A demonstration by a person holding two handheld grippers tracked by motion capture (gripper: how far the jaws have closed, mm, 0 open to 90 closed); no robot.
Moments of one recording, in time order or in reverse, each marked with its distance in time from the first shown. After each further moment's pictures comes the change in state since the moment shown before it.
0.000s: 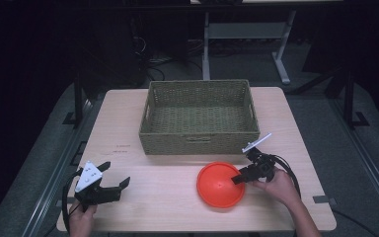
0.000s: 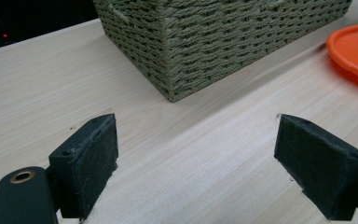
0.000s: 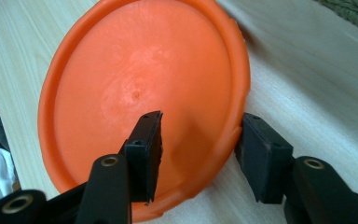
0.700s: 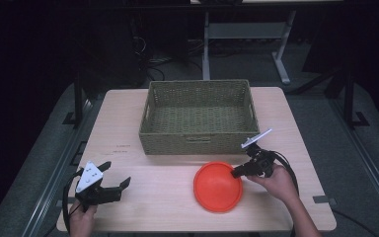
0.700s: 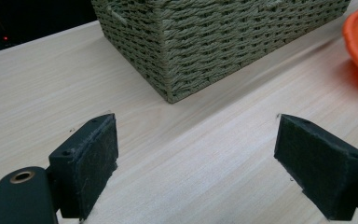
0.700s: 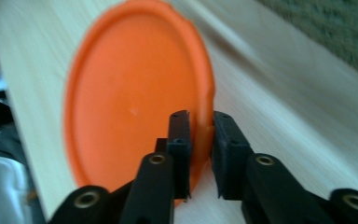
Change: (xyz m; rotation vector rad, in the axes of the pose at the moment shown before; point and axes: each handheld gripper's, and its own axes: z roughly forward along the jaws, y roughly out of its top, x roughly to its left) left arm -0.002 0.001 0.000 -0.002 0.001 0.011; right arm 0.011 0.013 -0.014 -0.050 0.009 -0.010
